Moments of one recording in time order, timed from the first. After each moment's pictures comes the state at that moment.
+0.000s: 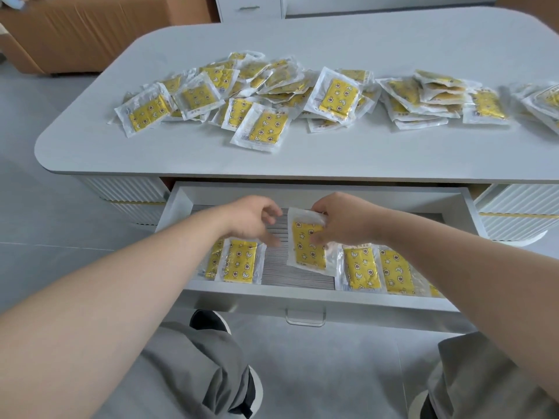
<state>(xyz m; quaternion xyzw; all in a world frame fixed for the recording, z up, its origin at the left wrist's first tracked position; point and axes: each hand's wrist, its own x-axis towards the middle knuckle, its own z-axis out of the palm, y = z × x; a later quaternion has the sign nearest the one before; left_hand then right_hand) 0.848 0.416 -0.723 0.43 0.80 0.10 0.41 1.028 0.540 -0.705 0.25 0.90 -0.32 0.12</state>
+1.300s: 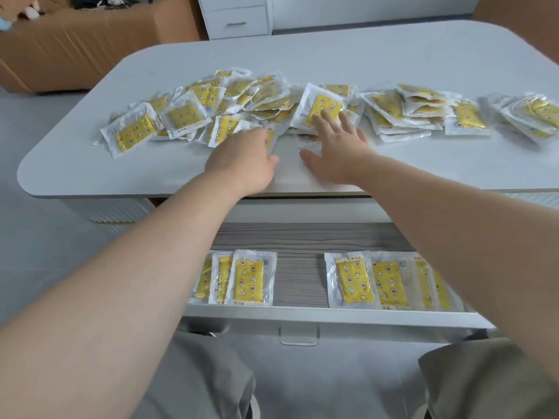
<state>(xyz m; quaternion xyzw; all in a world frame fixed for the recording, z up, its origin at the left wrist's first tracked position) 0.855 0.475 -0.636 0.46 0.88 0.10 0.05 0.973 0.625 -0.677 0.35 0.93 -0.12 -0.01</state>
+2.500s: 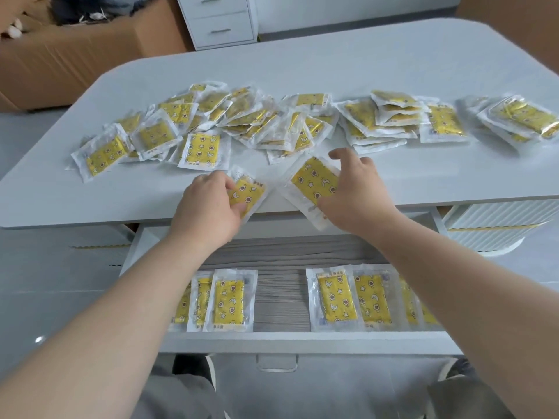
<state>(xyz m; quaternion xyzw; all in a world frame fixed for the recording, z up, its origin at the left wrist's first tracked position) 0.880 0.460 -0.657 0.38 0.91 0.16 0.06 1.048 0.598 -0.662 0.45 0.82 -0.33 -0.13</state>
